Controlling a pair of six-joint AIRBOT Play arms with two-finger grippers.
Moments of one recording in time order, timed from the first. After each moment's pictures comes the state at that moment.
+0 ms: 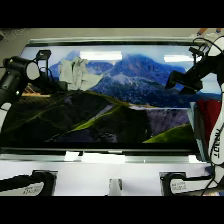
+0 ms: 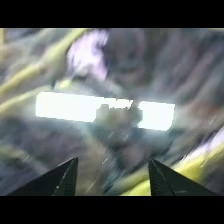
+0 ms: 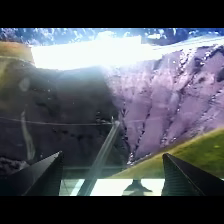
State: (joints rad) left arm -0.27 -1.40 1.52 1.69 -1.31 -1.85; right arm -0.09 -1.58 1.83 -1.36 1.67 1.67
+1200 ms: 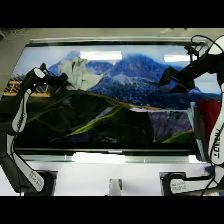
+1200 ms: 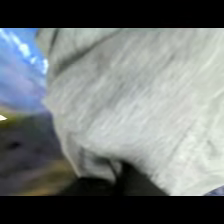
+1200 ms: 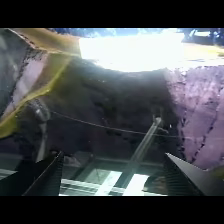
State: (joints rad) left arm 0.06 -2.03 1.81 1.10 -0.88 -1.85; right arm -0.09 -1.58 1.83 -1.17 1.67 1.69
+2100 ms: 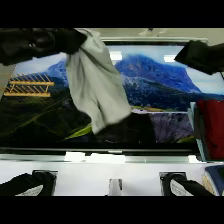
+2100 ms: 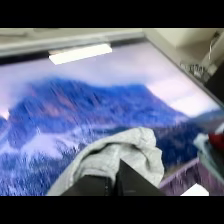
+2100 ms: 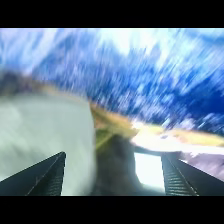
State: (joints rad) left arm -0.49 -1.23 1.74 1.23 -0.91 -1.52; right arm -0.09 -1.17 1.83 -1.18 1.47 1.62
